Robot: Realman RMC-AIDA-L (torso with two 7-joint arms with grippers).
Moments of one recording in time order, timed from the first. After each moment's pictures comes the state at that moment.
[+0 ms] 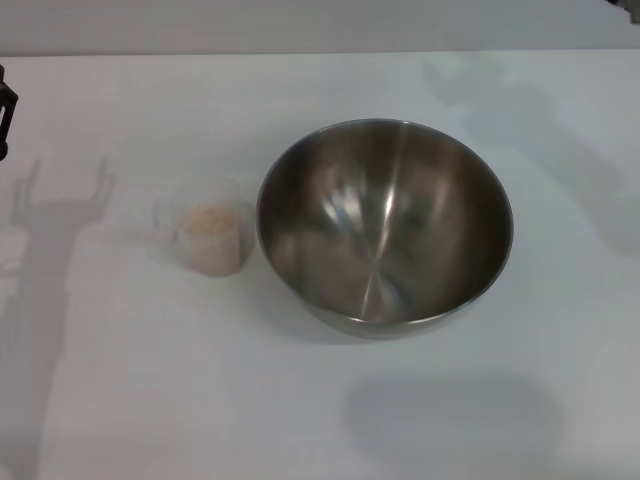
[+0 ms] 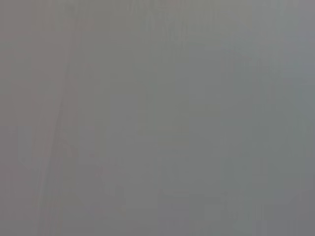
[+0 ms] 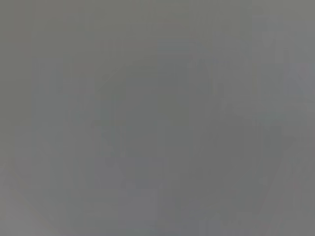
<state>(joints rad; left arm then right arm) -0.31 -2.08 -0.74 -0.32 2.07 1.43 -0.05 0.51 2.09 -1.50 -1.41 0.58 0.55 -0.61</state>
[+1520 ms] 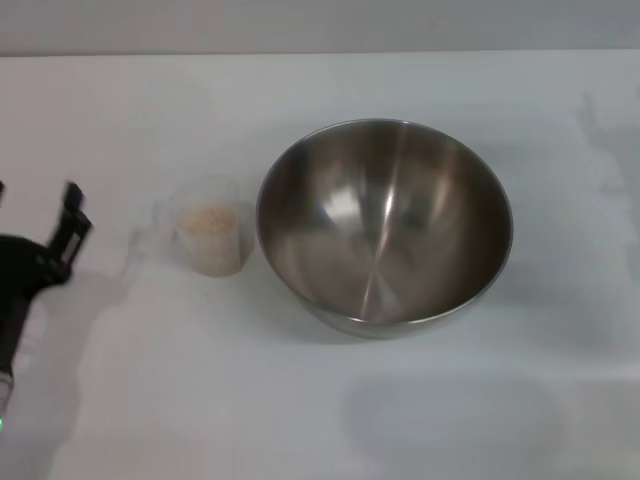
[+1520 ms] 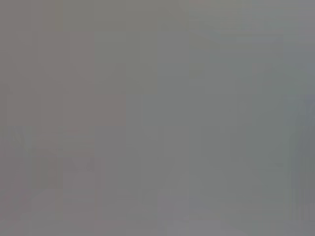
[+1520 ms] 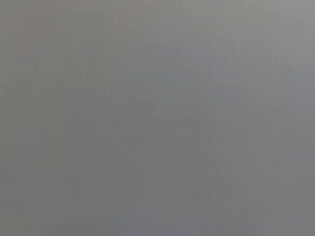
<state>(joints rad) -0.16 -2.08 -0.44 -0.31 2.08 1.45 0.01 0.45 2.07 -1.88 -0.25 0.59 -1.41 0.00</state>
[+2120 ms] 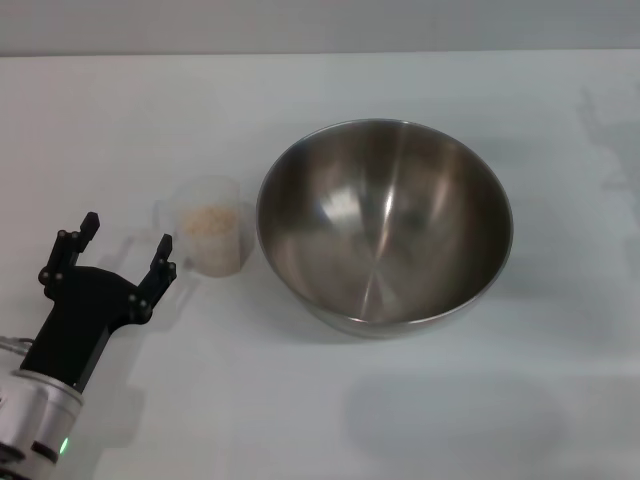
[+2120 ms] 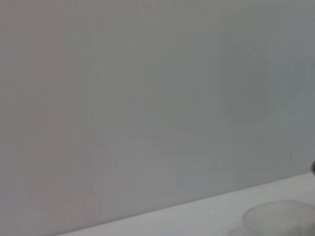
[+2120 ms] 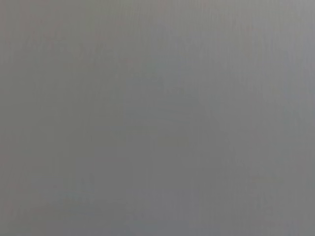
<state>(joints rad) -0.17 -2.08 -0.37 -0.41 2.07 1.25 0.22 0.48 2.06 -1.88 -0.18 0.59 -1.41 0.00</state>
